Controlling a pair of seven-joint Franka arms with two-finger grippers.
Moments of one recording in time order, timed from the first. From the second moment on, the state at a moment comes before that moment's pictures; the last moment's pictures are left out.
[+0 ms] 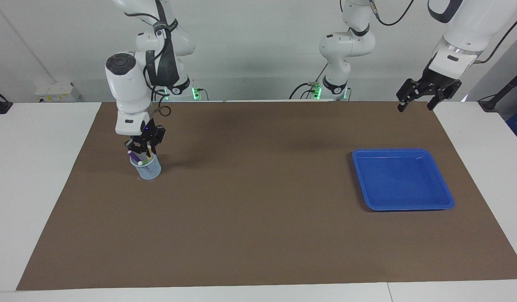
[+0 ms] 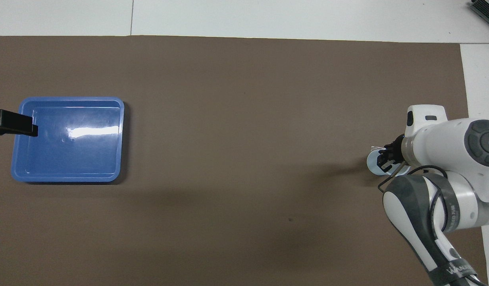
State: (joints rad) left arm 0.04 -0.05 -0.05 -1.59 -0.02 1.56 -0.01; right arm 0.03 -0.08 0.03 -2.21 -0.12 2.21 -0.61
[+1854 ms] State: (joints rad) left arm 0.03 -0.04 -0.04 -1.60 -0.02 1.55 -0.01; right arm 0.03 -0.06 0.12 -1.65 -0.03 1.61 -0.41
